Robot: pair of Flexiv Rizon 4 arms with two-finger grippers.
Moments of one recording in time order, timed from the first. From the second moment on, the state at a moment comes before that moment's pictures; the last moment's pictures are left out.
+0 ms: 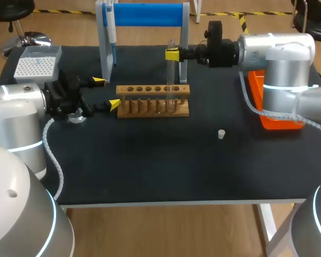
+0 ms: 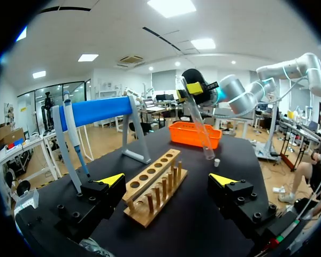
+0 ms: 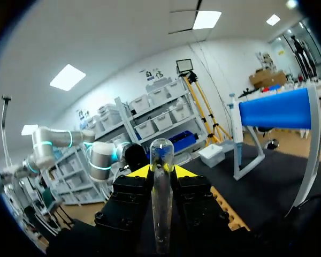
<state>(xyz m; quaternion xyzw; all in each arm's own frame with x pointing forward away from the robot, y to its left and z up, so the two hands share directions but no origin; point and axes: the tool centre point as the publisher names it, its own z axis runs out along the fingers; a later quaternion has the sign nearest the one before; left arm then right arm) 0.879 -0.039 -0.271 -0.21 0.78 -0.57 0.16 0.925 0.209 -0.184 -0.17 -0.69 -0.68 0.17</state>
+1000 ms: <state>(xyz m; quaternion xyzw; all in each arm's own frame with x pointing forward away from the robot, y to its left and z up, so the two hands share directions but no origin) 0.879 -0.039 -0.271 -0.21 0.78 -0.57 0.16 0.926 0.214 -0.190 -0.39 -0.61 -0.56 0.41</state>
